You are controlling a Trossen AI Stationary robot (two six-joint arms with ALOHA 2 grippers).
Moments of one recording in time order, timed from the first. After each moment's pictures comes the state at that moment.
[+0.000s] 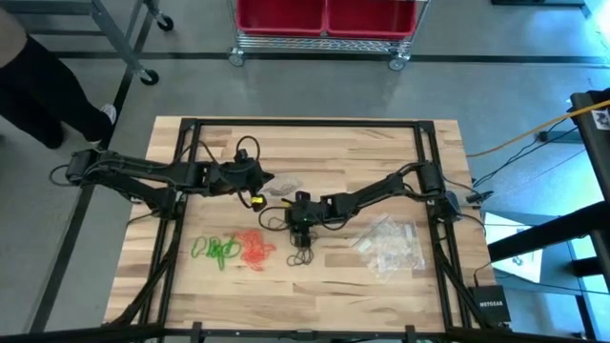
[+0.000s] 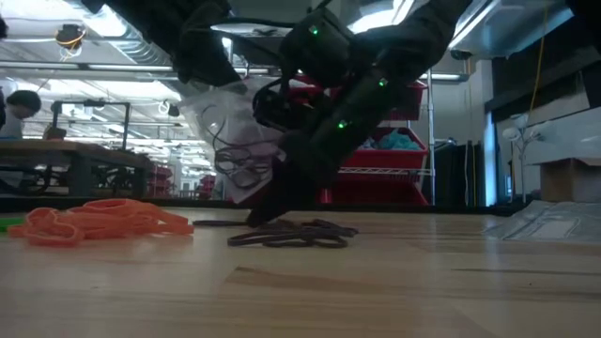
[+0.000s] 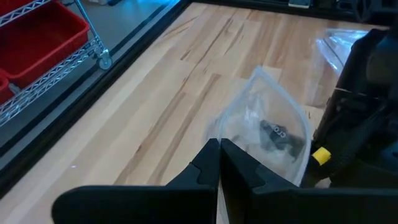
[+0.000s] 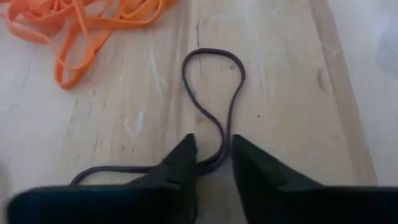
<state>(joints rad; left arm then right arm) -0.01 1.17 0.76 -0.17 -0.45 -0.17 0.09 2.12 1.23 0.06 0.07 0.05</state>
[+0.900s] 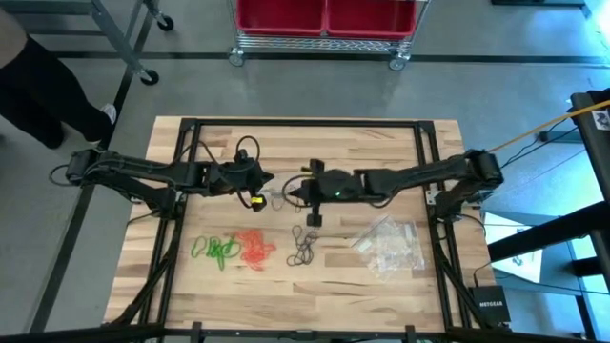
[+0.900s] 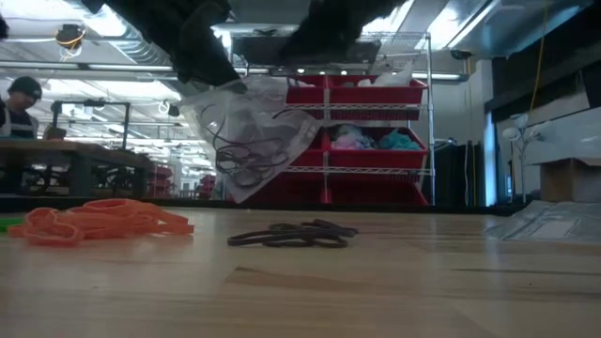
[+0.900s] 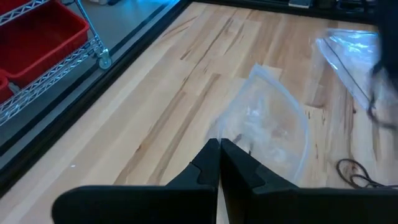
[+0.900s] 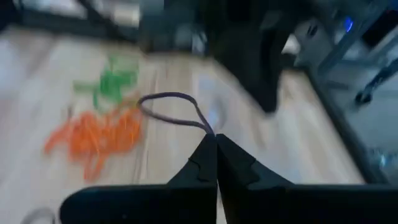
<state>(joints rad) -0.01 1.17 0.76 -0.17 -0.45 -0.16 0.08 1.64 1.23 -0.07 0.20 -0.11</state>
